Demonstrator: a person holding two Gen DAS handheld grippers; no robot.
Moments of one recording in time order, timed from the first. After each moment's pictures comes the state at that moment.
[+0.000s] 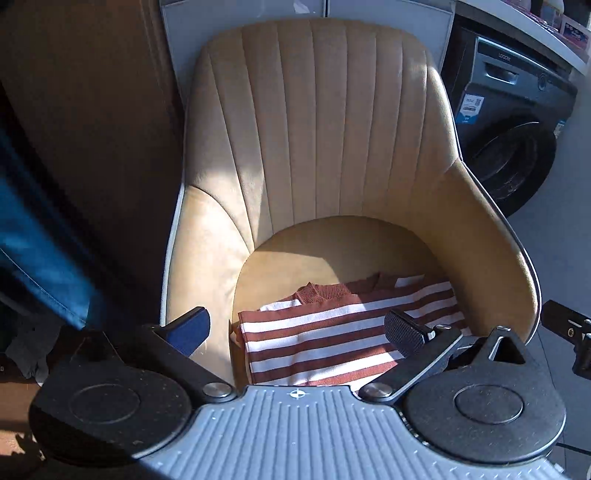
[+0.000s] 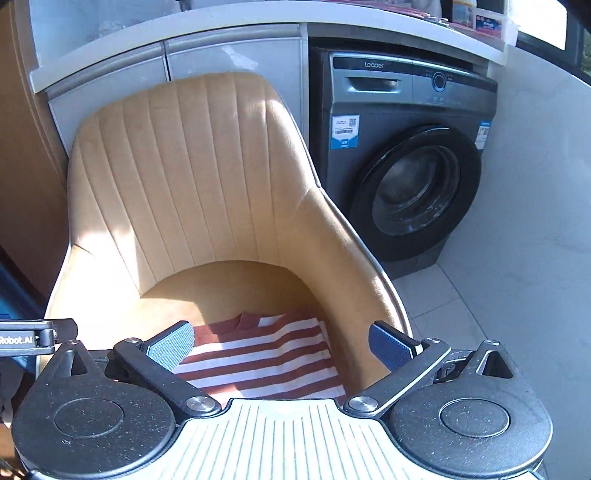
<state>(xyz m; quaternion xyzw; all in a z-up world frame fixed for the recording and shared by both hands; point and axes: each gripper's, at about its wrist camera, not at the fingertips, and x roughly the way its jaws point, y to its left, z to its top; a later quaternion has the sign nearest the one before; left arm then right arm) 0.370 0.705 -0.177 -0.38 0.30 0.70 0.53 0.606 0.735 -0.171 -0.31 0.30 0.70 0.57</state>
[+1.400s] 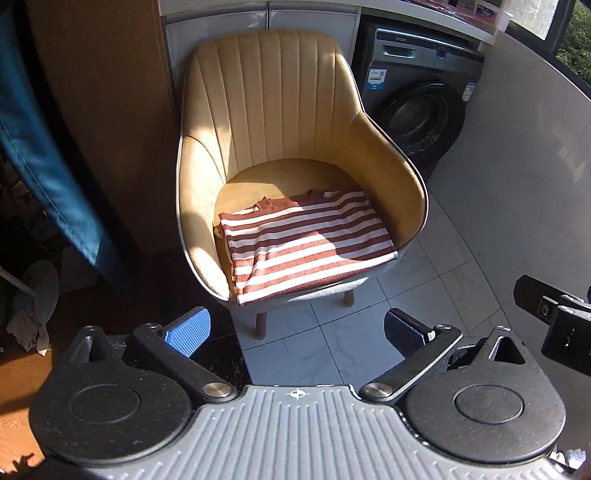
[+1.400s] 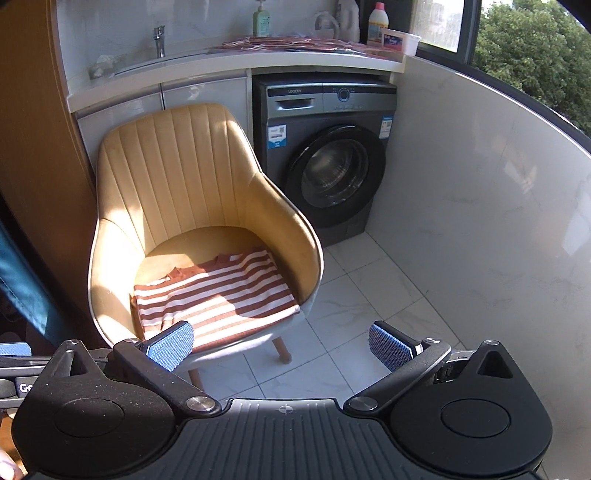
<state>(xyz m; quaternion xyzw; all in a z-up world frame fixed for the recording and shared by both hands) 0.421 0.473 -0.075 -0.40 0.31 0.64 0.58 0.618 0.456 -0.033 -0.30 0.30 0.64 0.64</state>
